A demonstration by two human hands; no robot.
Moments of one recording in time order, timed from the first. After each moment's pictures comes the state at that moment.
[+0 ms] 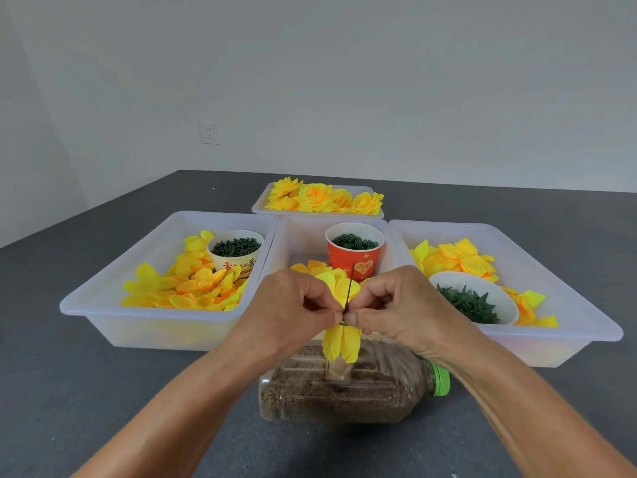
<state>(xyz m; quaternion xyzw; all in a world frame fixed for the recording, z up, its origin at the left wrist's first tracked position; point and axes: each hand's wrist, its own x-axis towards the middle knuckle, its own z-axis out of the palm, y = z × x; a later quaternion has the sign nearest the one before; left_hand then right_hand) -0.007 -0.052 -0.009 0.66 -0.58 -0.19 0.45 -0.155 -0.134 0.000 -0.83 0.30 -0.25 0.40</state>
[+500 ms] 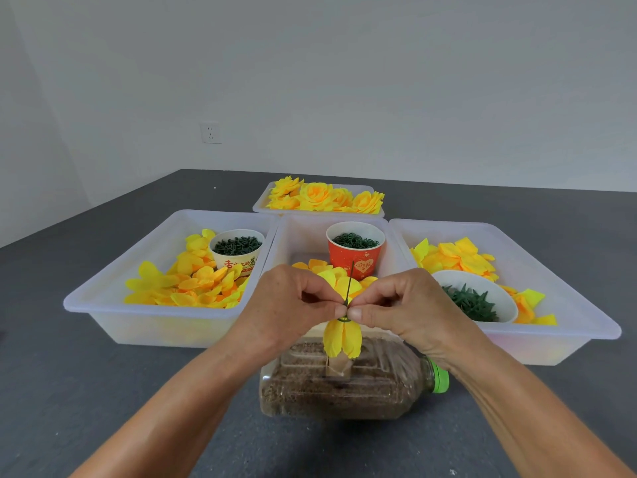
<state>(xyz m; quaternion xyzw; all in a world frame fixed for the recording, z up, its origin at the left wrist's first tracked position) -0.006 -0.056 -0.010 0.63 -0.56 -0.22 0.48 -0.162 -0.132 -0.004 -0.79 0.30 -0.29 0.46</state>
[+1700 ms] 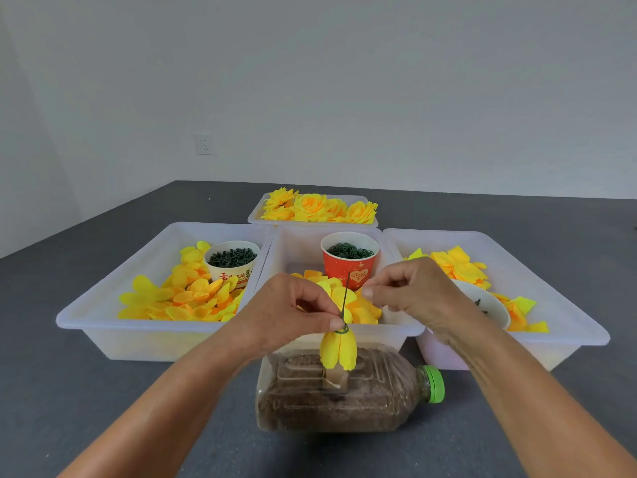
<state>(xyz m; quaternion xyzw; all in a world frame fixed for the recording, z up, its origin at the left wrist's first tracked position) 0.009 -0.066 -0.008 0.58 -0.61 -0.30 0.45 -0.163 -0.172 -0.001 -0.76 0.35 -0.31 0.45</state>
